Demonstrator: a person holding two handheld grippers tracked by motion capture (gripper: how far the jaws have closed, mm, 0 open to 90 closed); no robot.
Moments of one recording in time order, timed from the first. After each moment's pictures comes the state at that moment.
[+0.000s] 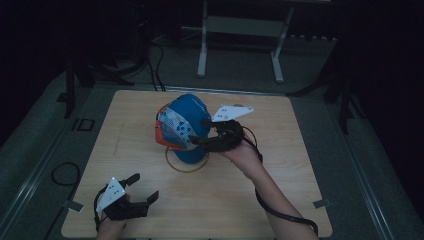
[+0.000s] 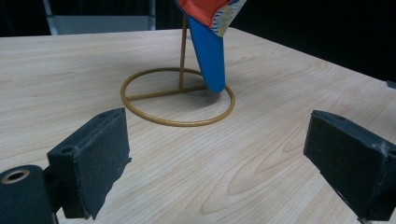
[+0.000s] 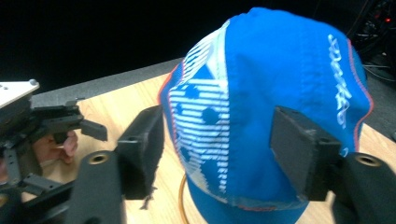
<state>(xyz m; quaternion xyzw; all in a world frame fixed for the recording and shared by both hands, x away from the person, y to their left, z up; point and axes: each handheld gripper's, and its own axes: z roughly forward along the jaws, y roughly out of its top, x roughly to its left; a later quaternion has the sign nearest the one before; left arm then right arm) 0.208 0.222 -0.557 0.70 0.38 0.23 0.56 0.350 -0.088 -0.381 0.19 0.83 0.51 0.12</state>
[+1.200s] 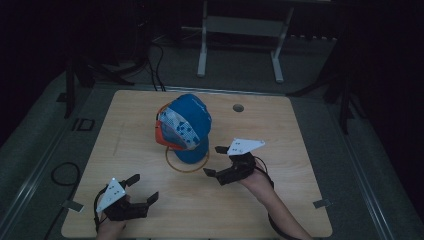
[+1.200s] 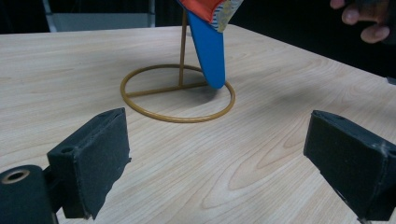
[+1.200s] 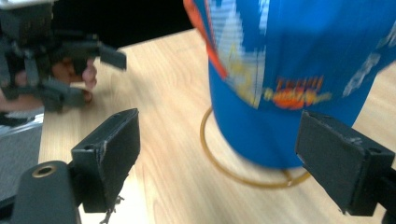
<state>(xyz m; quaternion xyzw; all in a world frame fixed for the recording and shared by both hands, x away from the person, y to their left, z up) 0.207 0.222 -0.559 0.70 0.38 0.23 0.56 0.325 -0.136 -0.468 0.17 0.84 0.51 0.08</state>
